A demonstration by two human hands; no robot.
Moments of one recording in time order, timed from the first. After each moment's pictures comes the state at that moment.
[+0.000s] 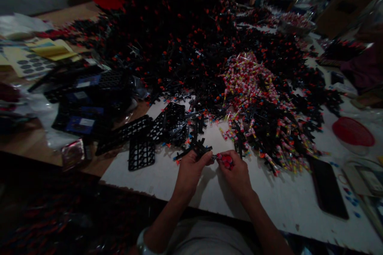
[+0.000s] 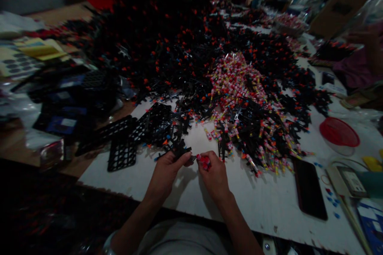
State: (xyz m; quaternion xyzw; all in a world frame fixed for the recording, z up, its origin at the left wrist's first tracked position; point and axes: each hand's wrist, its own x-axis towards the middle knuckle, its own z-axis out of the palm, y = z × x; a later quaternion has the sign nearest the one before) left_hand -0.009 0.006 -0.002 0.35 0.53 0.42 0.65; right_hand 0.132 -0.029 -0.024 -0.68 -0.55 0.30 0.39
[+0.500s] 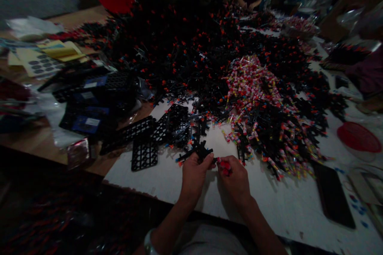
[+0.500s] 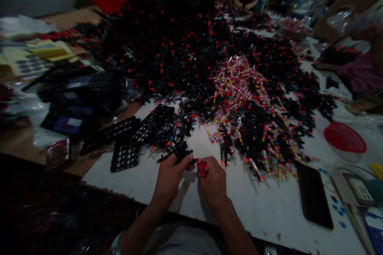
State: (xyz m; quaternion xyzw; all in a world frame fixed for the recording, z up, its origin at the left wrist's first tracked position) left_hand -0.001 0.002 -0.001 0.31 0.59 0.44 0.60; right_hand 0.120 -0.035 -0.029 -0.66 -0.62 0.18 0.38
